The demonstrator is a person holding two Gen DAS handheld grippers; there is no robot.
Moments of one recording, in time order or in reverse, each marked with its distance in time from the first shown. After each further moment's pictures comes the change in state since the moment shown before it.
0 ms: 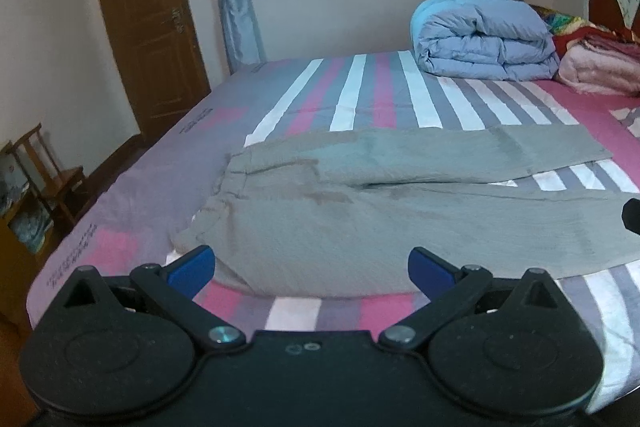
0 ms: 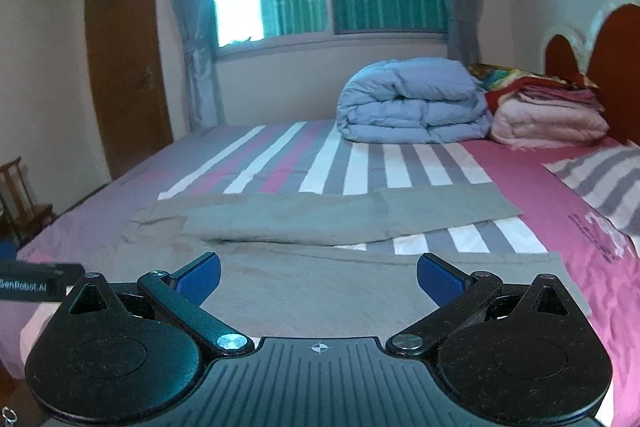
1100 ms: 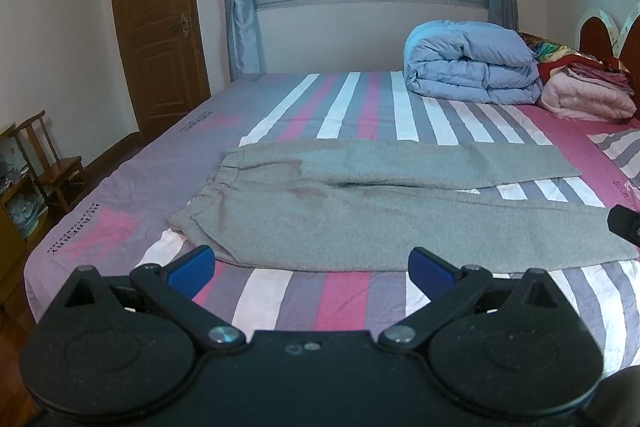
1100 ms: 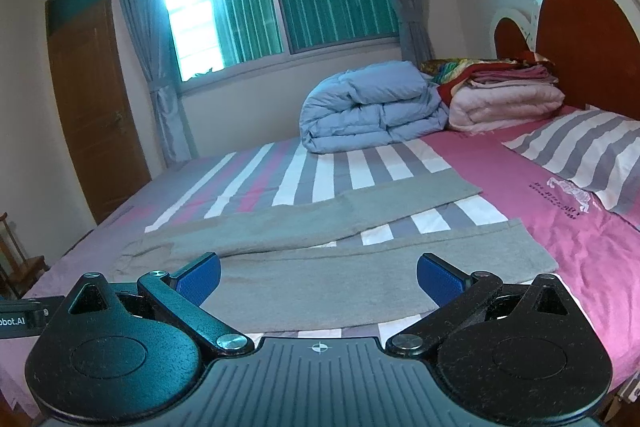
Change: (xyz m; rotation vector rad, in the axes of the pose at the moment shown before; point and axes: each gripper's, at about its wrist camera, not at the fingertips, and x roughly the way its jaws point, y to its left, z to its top) left arm -0.072 -0.018 -0.034 -0.082 -0.047 -0.029; right arm -0.069 -0.024 -0.023 0.175 -0.066 -0.073
